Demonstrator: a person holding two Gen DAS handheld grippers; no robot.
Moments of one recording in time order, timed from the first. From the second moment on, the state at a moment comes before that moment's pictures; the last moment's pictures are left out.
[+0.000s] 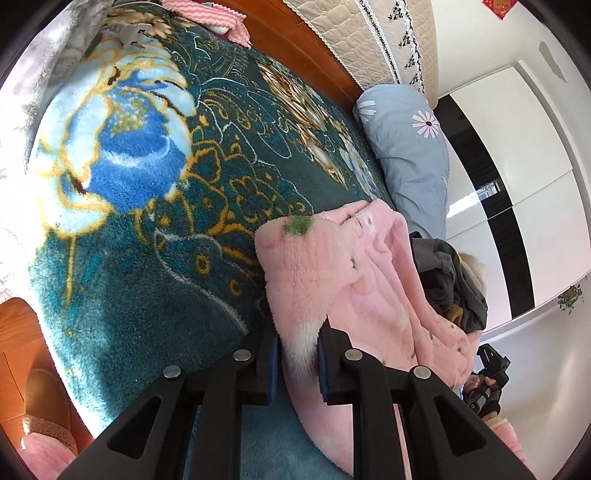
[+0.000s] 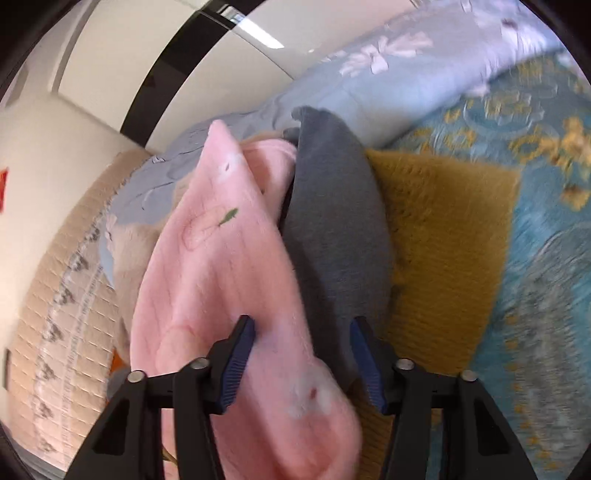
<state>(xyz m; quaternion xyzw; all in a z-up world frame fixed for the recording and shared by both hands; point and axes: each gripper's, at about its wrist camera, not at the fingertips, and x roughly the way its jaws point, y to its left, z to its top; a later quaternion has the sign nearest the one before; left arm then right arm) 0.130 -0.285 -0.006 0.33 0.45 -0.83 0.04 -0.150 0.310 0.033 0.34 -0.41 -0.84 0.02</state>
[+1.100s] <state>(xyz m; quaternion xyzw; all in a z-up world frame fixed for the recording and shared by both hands) 0.134 -0.286 0.000 0.32 0.43 -0.84 0.06 -0.011 0.423 0.089 0.32 -0.38 -0.86 -0.14</state>
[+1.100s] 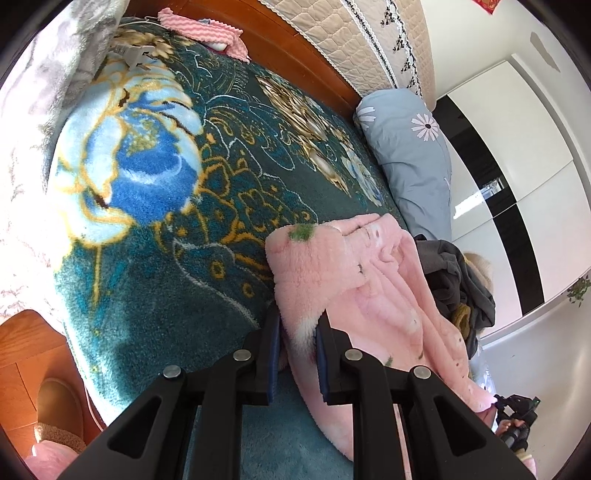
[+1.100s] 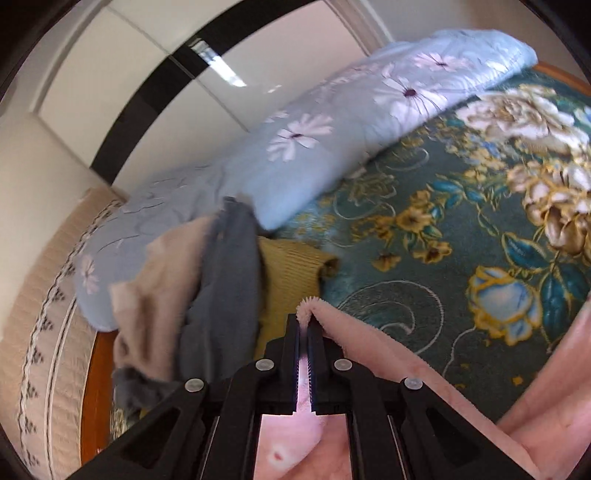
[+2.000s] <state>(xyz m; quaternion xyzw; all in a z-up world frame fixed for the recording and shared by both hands) 0.144 -0.278 0.002 0.29 0.40 -0.86 0.05 0.182 0.367 0.055 0.42 -0.25 -0.87 -0.02</state>
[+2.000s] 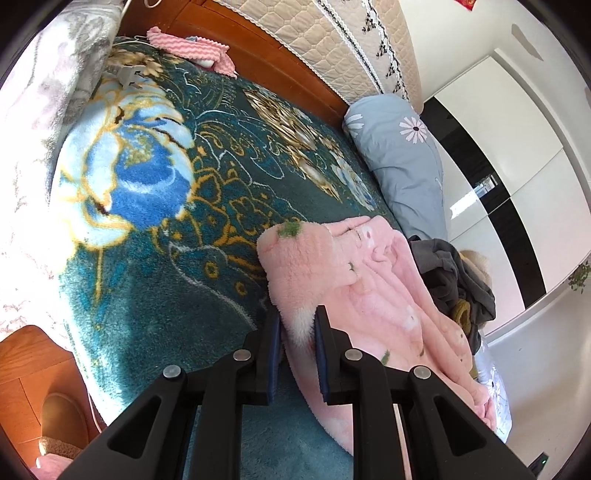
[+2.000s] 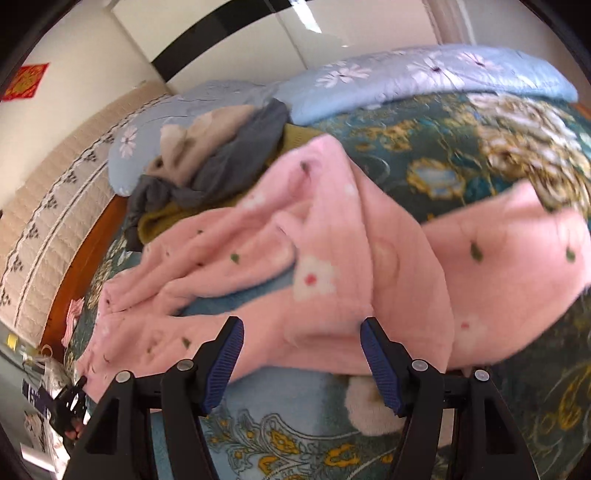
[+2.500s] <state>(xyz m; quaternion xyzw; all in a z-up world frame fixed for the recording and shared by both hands) 0.146 -0.279 -0.002 0.29 0.41 -0.87 0.05 0.165 0.347 0.051 0.40 -0.12 -0.90 -0.10</state>
